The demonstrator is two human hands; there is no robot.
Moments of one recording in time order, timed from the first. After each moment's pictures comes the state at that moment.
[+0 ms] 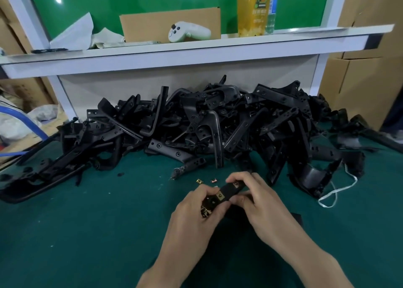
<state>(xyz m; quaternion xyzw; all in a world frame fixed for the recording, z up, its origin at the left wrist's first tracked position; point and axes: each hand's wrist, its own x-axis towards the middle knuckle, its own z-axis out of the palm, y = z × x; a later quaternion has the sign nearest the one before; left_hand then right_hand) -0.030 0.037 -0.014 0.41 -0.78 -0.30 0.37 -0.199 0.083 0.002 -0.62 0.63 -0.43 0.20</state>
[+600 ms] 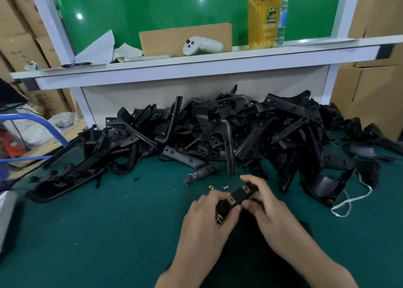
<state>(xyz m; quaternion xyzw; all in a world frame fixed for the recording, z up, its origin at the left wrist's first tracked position) -0.031 0.044 -0.009 0.43 -0.80 -0.21 0.37 -0.197 0.087 -0.002 -0.62 0.62 -0.43 0.22</state>
